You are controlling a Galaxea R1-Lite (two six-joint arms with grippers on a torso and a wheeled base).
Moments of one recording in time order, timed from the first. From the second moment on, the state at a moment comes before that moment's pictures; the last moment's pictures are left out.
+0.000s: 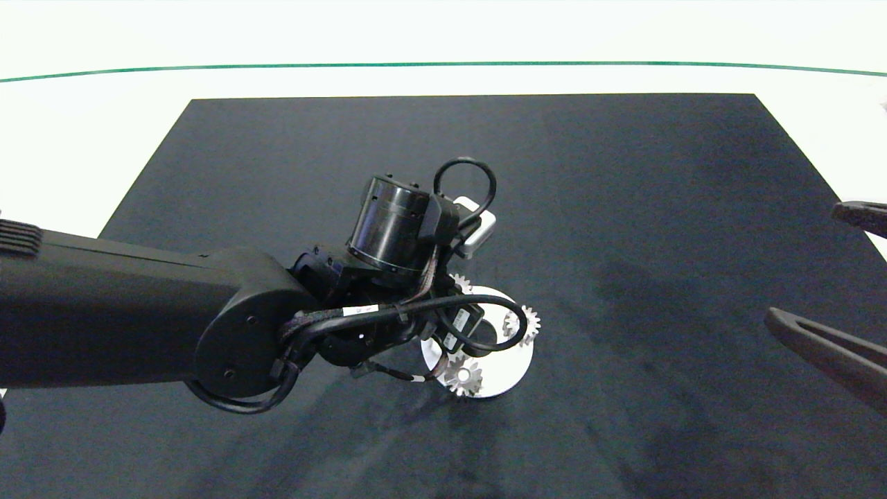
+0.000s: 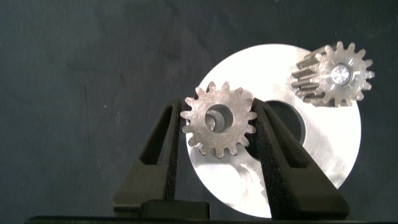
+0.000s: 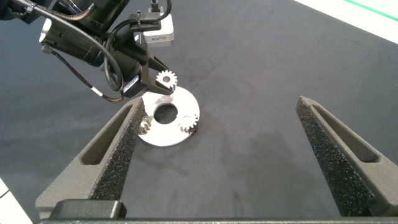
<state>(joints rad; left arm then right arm) -0.80 1.83 -1.23 -0.09 0.27 0.21 0.89 0.95 -0.74 -0.22 -0.27 -0.29</state>
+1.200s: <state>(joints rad) -0.78 1.82 -1.23 -0.10 0.27 0.21 0.89 0.95 -0.74 -0.22 -0.26 -0.29</state>
